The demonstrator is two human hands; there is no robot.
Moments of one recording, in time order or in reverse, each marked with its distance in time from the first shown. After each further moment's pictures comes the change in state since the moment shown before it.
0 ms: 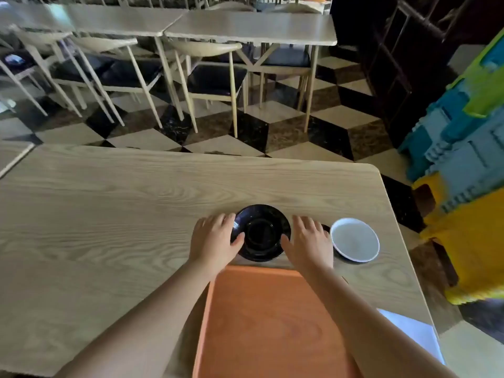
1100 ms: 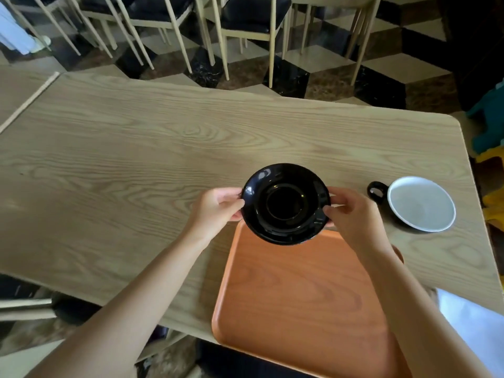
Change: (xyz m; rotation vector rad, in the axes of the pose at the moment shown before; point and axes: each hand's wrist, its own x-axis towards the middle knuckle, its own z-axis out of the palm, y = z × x) left_hand -0.050 -0.023 -0.005 -1.132 -0.095 -0.644; right_hand -0.008 0.017 0.035 0.822 -0.071 0.111
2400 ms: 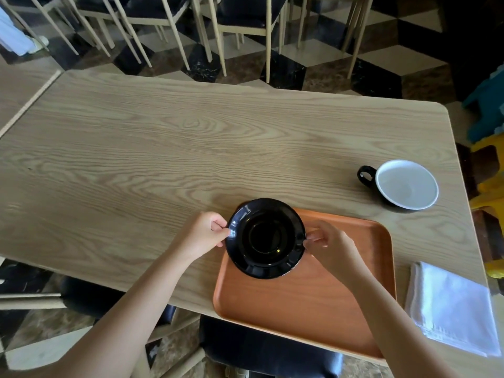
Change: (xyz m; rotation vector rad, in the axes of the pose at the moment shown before) left_hand -0.043 -0.036 -0.020 0.595 -0.112 -0.142; right_hand -0.069 0.028 0.010 -0.164 -0.274 0.106
